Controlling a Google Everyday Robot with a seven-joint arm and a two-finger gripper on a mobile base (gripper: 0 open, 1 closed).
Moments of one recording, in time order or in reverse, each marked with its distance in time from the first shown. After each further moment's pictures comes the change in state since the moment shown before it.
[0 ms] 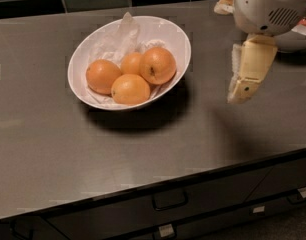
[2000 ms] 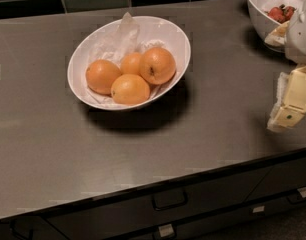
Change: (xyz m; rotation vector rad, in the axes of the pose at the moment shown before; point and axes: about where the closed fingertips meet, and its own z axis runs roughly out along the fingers) arm 0.086 0.040 0.007 -0.058 0.067 0.242
